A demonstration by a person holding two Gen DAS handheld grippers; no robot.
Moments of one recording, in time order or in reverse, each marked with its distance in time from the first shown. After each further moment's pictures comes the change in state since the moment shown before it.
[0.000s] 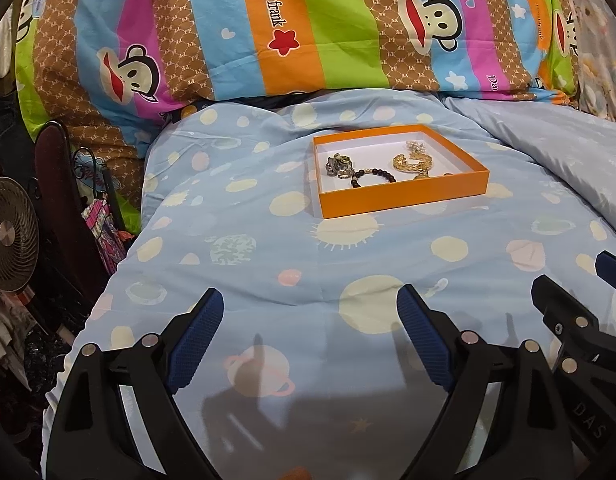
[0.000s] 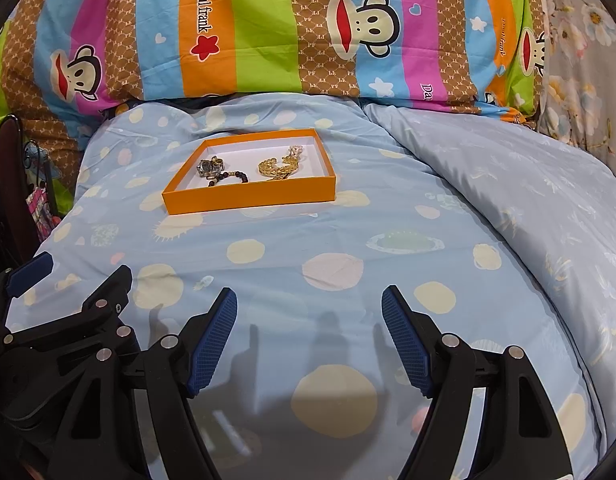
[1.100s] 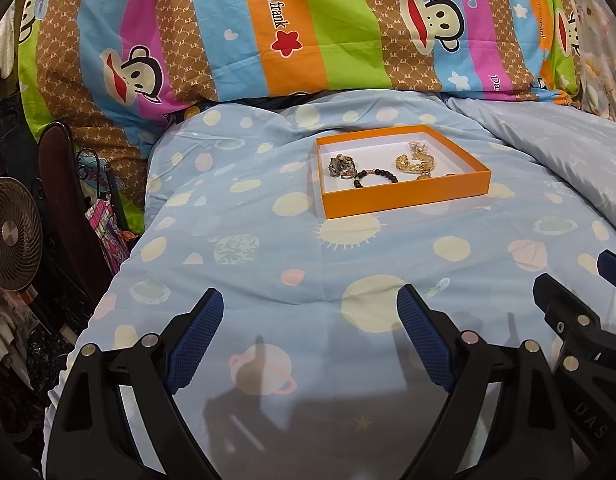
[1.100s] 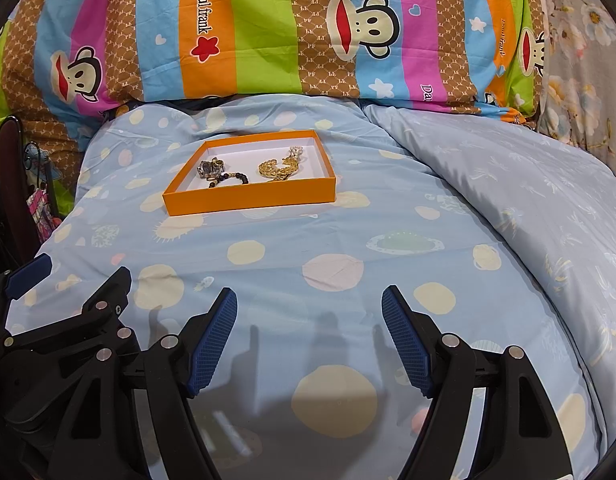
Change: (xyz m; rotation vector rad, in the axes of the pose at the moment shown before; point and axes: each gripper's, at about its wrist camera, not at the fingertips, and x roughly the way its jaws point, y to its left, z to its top) left arm -0.002 0.000 0.000 -0.003 0.001 0.014; right arm 0.000 0.000 0.000 0.000 -0.001 0.001
